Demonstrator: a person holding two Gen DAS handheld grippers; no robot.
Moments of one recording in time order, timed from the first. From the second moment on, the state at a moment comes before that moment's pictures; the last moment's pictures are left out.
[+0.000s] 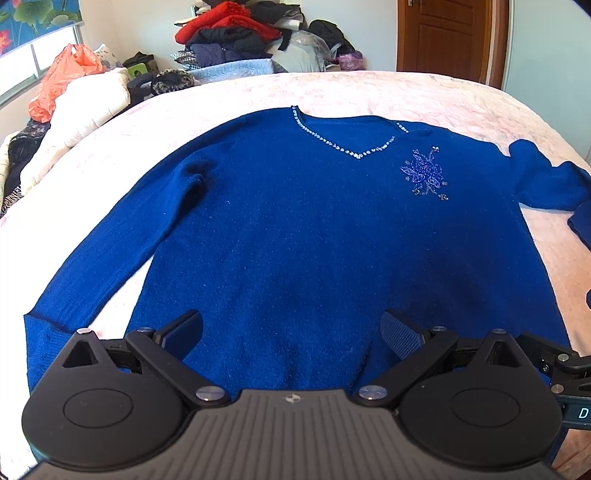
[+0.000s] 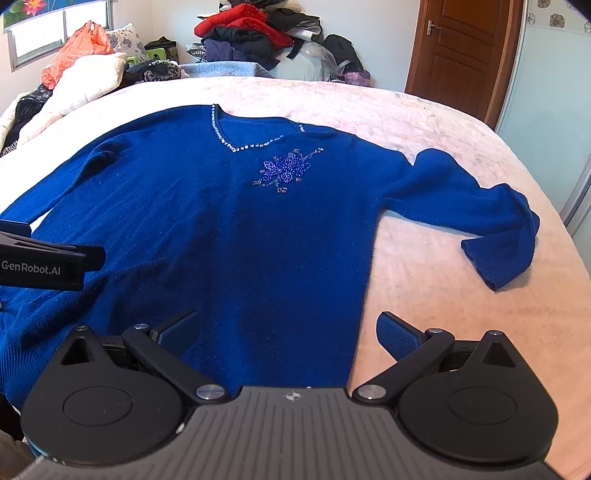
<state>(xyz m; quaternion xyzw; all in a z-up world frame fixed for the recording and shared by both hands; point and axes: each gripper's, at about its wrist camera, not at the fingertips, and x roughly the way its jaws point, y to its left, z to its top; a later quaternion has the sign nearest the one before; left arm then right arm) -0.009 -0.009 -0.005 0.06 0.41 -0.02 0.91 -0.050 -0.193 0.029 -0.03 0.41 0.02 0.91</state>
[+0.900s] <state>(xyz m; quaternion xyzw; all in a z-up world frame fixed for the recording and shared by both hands) -0.003 -0.013 -0.009 0.07 0.43 0.00 0.90 -0.048 -0.200 0.026 -0.01 0.42 0.02 0.91</state>
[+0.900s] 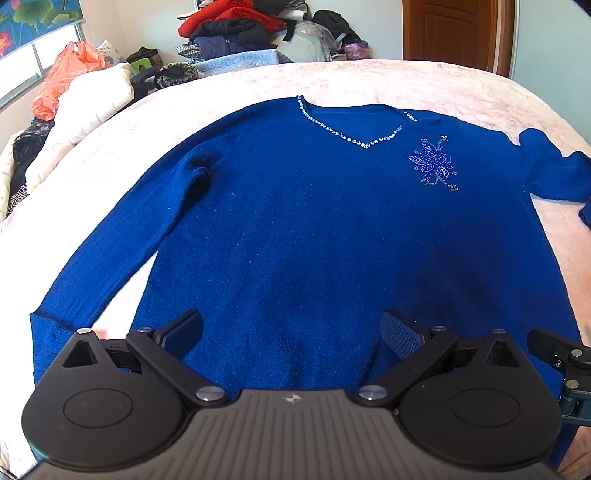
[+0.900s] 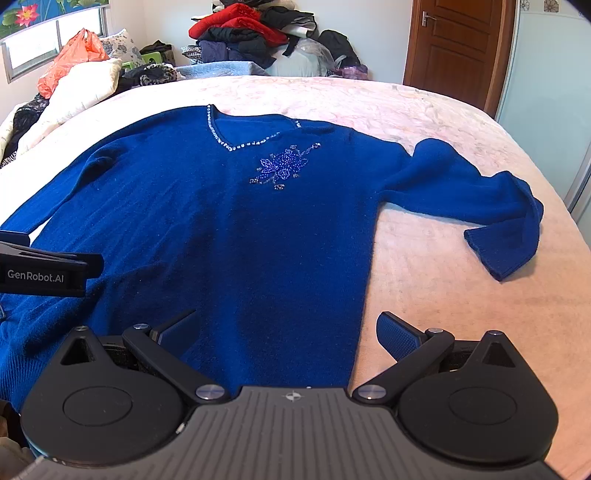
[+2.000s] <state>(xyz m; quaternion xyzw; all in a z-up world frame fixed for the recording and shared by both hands) -0.001 -0.017 -0.012 0.07 0.44 -0.01 0.90 -0.054 -0.208 0.028 -0.01 0.38 0.06 0.92</state>
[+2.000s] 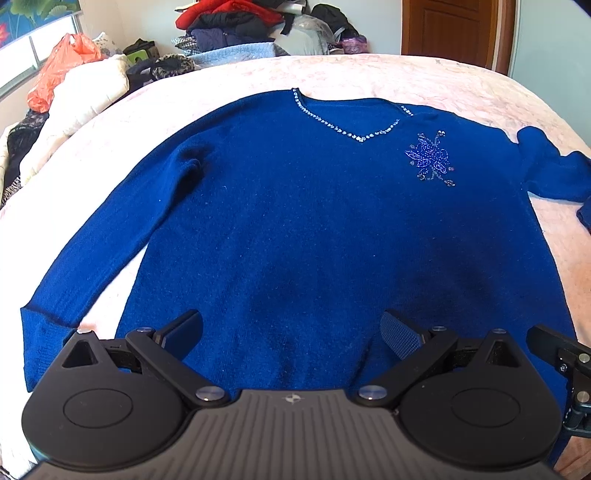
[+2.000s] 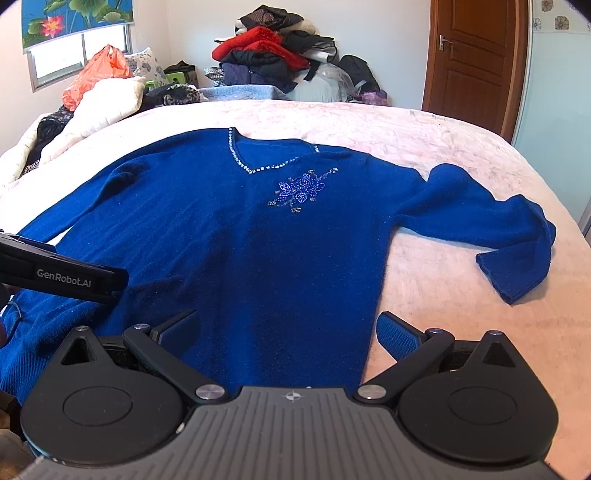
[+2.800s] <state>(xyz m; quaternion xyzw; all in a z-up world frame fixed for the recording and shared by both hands) 0.000 -0.071 -0.013 0.11 0.40 -0.09 0.90 -0.038 -0.424 -0.004 0.27 0.29 -0.18 0.90</state>
